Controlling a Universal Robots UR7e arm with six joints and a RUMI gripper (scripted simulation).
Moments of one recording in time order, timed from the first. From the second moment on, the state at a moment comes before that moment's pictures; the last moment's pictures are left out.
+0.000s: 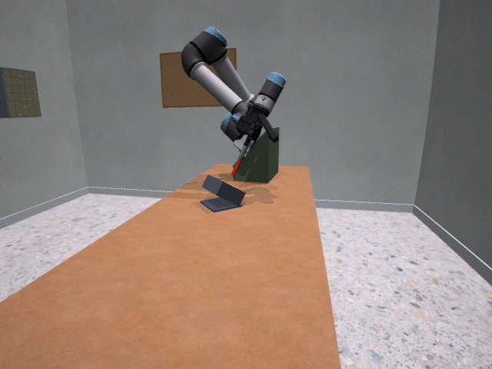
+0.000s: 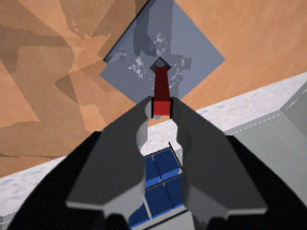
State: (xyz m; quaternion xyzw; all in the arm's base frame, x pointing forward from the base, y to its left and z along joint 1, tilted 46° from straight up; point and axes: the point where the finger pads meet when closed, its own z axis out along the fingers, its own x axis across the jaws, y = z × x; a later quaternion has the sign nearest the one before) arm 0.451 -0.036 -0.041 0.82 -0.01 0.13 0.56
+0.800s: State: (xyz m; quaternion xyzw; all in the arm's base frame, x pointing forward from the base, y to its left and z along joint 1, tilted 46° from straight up) arm 0.451 -0.036 -0.041 0.82 0.03 0.10 0.57
